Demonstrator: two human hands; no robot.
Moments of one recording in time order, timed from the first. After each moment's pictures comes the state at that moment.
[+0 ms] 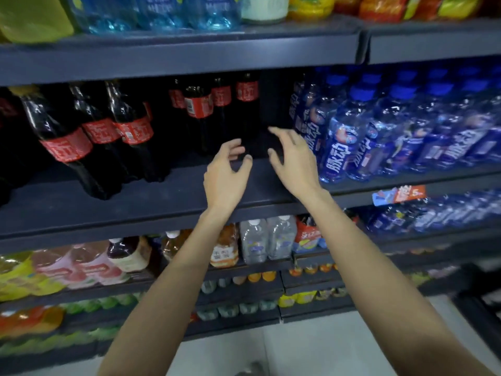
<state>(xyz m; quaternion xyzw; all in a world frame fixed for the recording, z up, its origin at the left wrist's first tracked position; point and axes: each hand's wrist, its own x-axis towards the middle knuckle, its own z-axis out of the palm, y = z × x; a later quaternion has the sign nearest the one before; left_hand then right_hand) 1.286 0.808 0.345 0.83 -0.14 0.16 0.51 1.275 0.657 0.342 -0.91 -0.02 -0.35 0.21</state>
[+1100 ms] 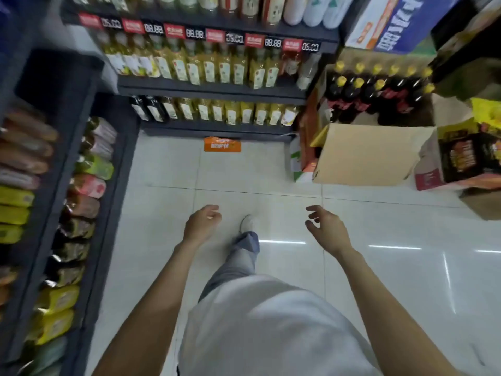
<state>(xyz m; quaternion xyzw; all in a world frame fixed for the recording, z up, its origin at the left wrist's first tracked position) 0.672 0.298 0.040 0.71 -0.48 -0.51 0.08 0.373 0.348 0.082 -0.54 0.77 -0.04 0.34</state>
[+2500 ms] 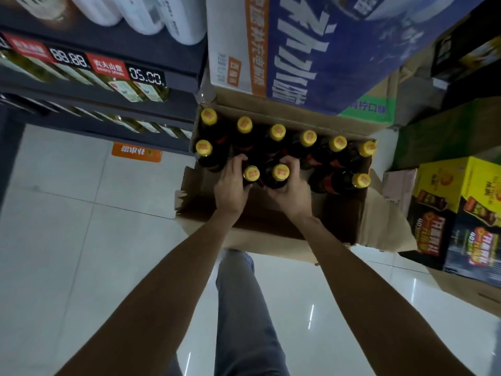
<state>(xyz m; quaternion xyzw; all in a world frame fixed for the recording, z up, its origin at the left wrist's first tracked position) 0.120 -0.056 -0.098 0.71 -0.62 -0.28 0.17 -0.029 -0.053 -0.066 -0.61 0.69 -0.18 0.34</state>
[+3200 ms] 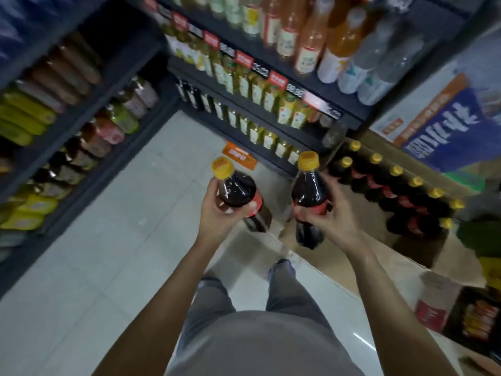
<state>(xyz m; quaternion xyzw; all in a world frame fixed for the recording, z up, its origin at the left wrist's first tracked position) 0.396 0.198 0.157 0.66 -0.27 -0.41 0.57 0.195 0.096 0.166 -0.68 0.47 -0.21 0.53</state>
